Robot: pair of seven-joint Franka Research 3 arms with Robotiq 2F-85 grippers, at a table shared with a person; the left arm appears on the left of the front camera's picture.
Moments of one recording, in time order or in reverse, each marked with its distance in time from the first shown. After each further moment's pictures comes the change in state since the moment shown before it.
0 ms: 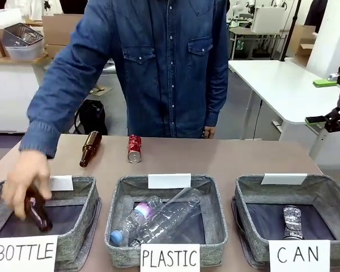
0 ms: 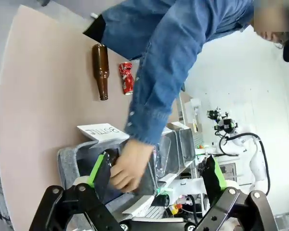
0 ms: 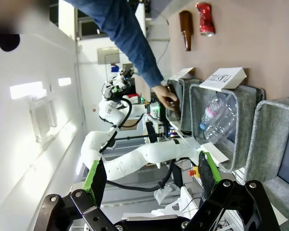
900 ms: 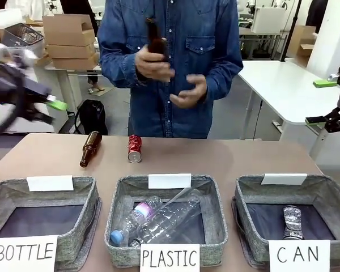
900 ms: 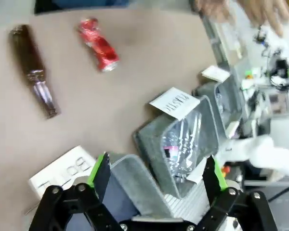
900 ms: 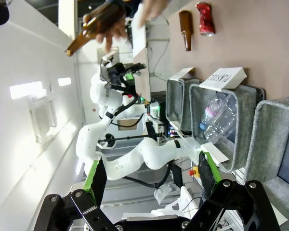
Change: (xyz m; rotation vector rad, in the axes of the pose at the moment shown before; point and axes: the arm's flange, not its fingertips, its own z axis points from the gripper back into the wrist) left arm 0.023 -0.085 -0.288 0.149 0.403 -0.271; right arm 0.000 0.000 0.000 0.000 0.001 0.000
